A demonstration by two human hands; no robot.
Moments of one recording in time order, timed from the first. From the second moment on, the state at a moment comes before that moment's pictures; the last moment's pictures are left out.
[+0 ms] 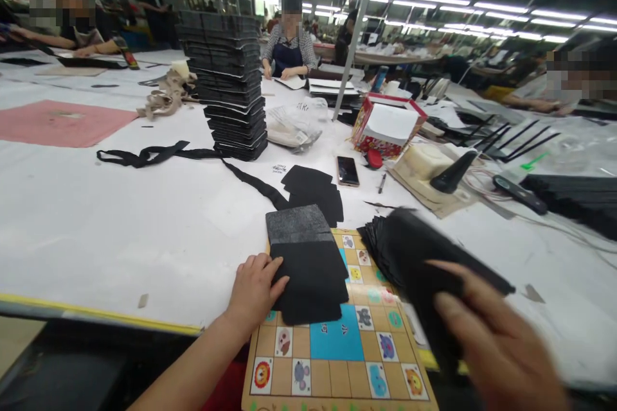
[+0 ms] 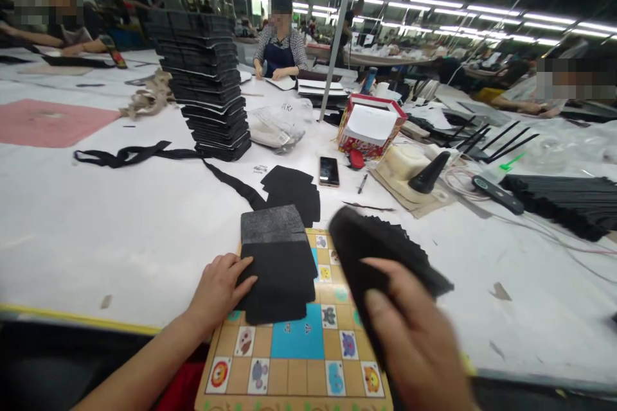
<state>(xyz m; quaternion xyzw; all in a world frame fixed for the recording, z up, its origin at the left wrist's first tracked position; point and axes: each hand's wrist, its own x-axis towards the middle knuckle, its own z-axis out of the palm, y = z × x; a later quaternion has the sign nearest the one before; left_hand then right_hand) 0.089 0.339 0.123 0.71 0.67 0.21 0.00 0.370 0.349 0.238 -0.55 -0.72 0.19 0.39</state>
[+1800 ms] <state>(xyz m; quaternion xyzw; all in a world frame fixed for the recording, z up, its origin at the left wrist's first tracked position) 0.115 0.282 0.133 0.76 0.62 0.18 -0.04 0.286 0.385 0.140 -0.11 -0.99 0.00 0.09</state>
